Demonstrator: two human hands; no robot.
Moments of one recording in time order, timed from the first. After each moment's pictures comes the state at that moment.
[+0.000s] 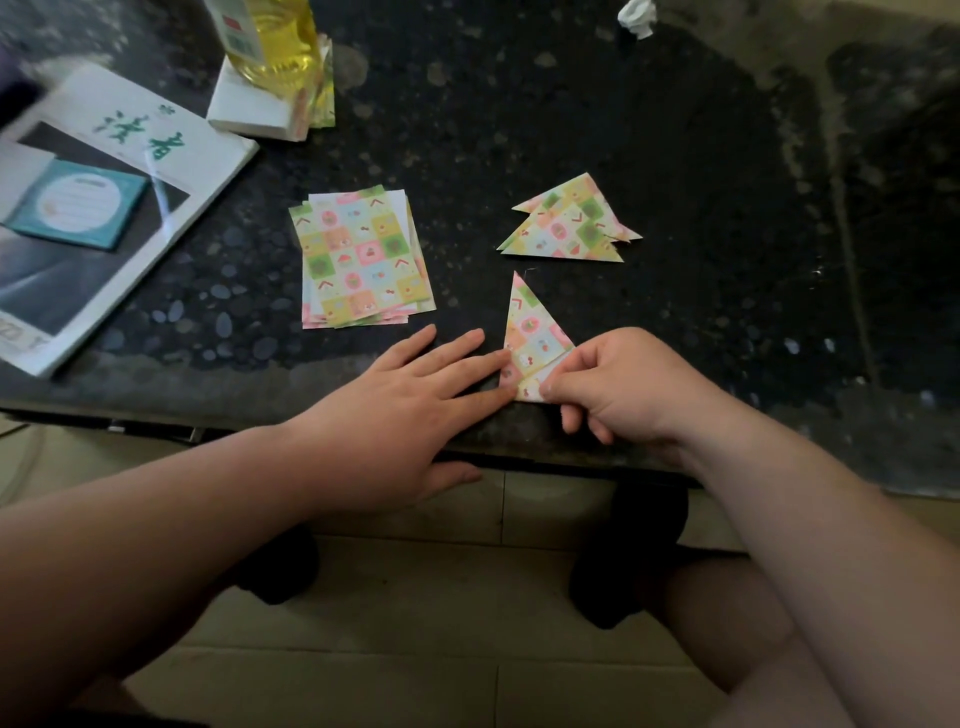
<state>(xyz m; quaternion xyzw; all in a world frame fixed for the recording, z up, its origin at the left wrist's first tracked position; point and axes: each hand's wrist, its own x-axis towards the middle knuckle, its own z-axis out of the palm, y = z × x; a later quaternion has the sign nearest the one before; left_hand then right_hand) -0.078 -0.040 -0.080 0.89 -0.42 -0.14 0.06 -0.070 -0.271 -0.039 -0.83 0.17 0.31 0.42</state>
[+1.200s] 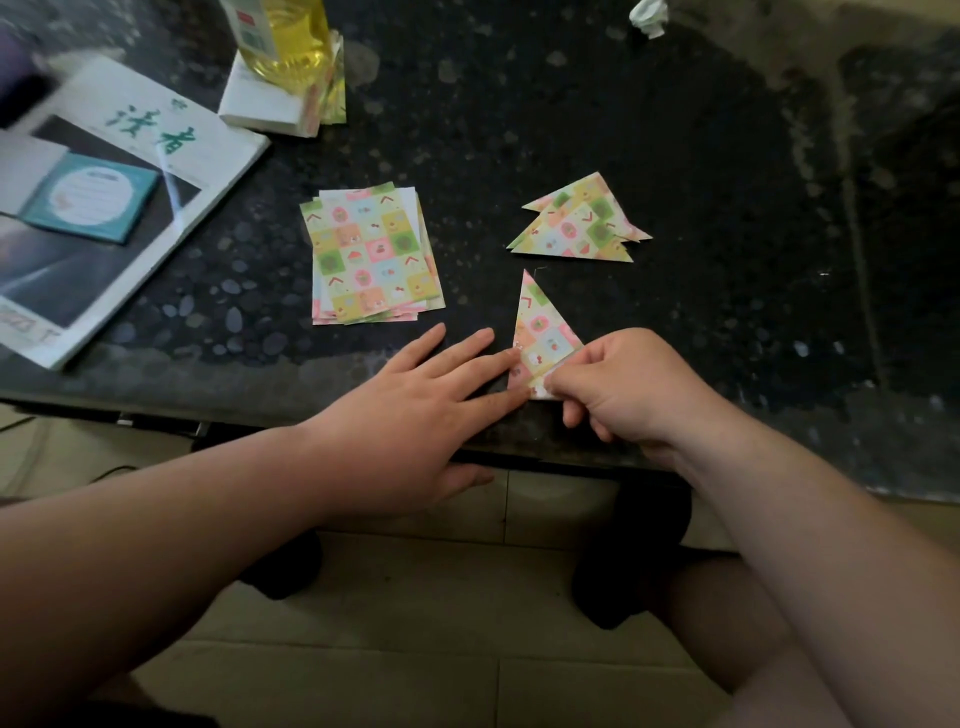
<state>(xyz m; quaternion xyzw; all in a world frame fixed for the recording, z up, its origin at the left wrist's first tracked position) -0.083 -0.044 -0.078 0.90 -0.42 -0.13 0.06 -0.070 -0.261 -0.049 -0.85 0.21 0.27 0.41</state>
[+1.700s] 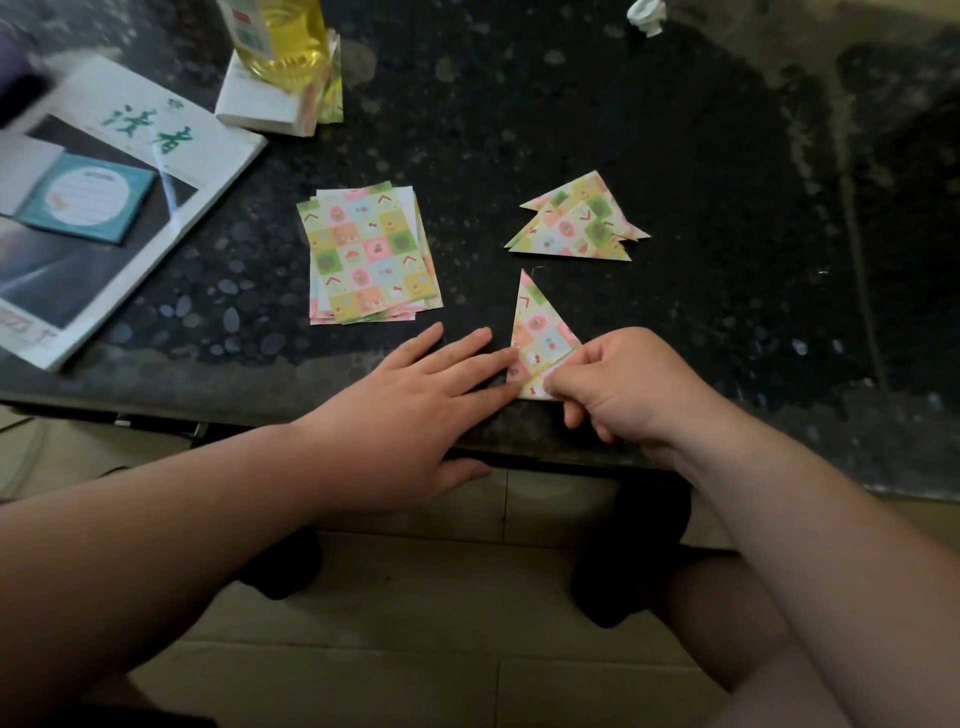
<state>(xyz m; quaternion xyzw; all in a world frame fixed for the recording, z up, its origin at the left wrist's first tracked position) -0.080 -0.045 -0.074 0.90 -0.41 -0.17 0.06 -0.071 -0.261 -0.047 -0.85 0.20 0.26 0.41</state>
